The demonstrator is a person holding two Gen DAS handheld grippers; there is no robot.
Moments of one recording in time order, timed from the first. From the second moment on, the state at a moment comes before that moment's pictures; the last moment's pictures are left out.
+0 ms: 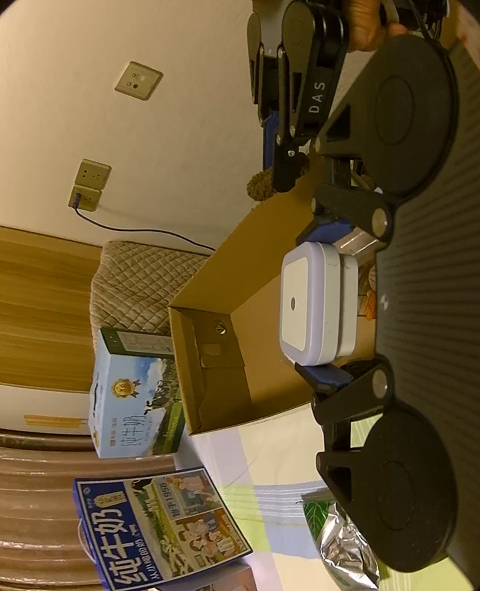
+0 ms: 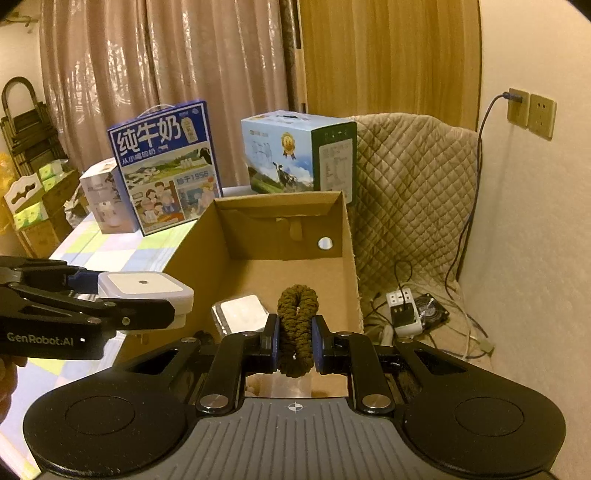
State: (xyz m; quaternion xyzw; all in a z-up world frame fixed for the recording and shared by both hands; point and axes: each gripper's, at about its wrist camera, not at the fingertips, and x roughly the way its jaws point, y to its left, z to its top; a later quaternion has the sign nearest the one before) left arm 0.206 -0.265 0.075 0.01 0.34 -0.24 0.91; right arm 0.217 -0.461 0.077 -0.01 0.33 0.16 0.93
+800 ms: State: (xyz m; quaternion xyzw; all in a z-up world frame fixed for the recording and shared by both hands) left arm 0.212 -0.223 0.087 -0.01 0.32 -0.22 0.92; right arm 0.219 -0.440 0.084 0.01 0.33 0.17 0.93
